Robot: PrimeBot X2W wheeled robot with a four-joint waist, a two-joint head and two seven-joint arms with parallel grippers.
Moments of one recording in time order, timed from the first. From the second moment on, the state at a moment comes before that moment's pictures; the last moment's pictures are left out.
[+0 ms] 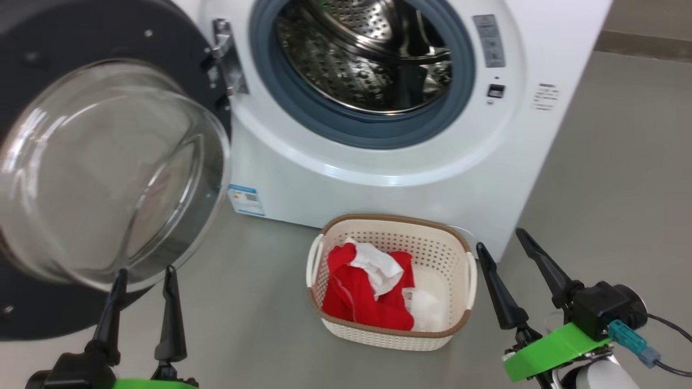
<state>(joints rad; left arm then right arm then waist) -0.02 0.05 0.06 0.05 -0.18 -0.02 -0.25 -0.07 -0.10 0.13 0.17 0.24 0.13 -0.26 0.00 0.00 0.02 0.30</state>
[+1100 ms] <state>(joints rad) 0.03 0.06 0.07 0.01 -0.18 0.04 -0.25 -0.09 -0.09 0.18 0.15 0.24 0.13 -0.26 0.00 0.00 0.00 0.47</state>
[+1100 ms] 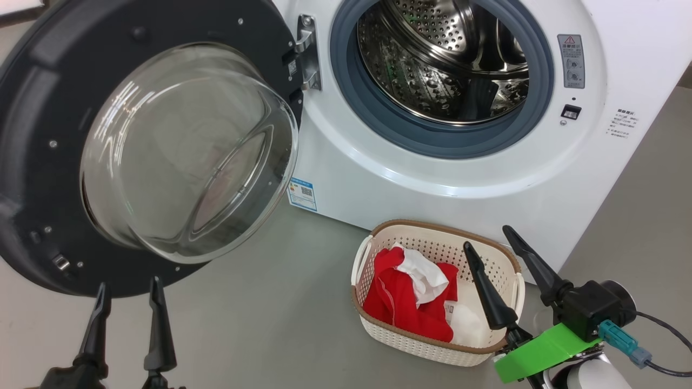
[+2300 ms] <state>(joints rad) -0.56 0.33 0.45 0.37 -0.45 0.09 -0.05 -0.11 -0.12 0.18 0.15 0.24 0.13 -0.26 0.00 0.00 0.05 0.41</state>
